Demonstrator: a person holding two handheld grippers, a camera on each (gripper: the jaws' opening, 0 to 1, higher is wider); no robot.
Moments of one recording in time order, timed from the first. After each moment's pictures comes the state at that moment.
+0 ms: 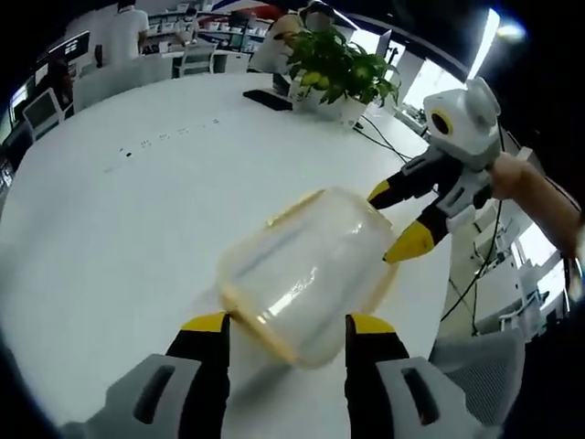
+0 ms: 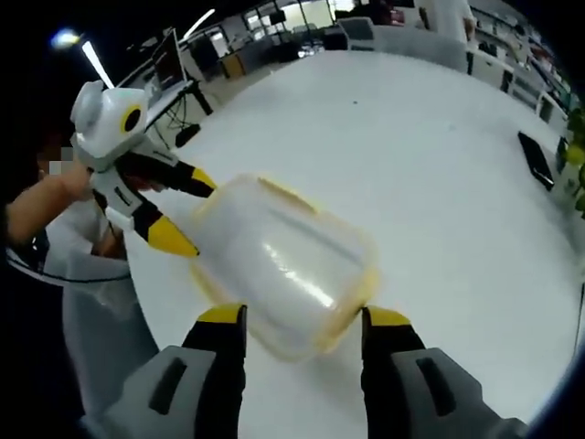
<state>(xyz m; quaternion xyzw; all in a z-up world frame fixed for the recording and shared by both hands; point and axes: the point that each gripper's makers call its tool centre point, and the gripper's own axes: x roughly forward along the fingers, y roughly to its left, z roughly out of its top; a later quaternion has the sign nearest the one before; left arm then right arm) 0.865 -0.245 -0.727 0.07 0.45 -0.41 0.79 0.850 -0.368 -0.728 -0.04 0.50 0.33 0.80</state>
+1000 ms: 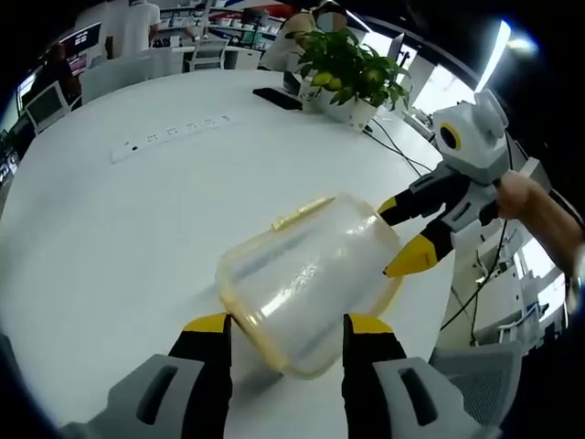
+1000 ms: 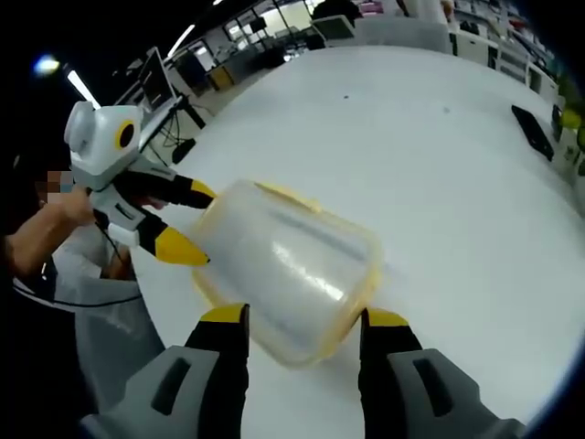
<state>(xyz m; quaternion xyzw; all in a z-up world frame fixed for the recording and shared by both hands) 0.868 -0.241 -0.728 0.06 0.47 -0.39 0.79 0.843 -0.359 -0.731 0.02 0.51 0.32 0.80</state>
